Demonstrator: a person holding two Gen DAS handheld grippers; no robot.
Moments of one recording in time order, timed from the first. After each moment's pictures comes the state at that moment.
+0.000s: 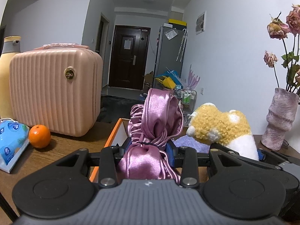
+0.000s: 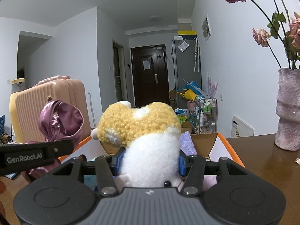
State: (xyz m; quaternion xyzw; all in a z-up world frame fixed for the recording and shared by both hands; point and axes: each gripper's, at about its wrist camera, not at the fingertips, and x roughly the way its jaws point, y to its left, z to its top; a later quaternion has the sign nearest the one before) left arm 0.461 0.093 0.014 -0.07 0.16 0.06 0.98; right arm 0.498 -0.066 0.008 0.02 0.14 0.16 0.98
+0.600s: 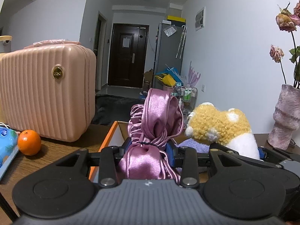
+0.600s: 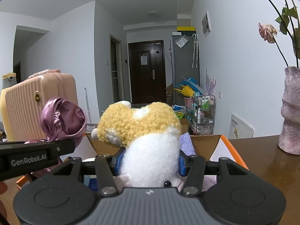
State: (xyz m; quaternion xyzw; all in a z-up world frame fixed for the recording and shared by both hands) left arm 0.497 0.092 0.005 -0.06 0.17 0.06 0.98; right arm 0.532 -0.053 0.004 0.01 0.15 0.15 0.98
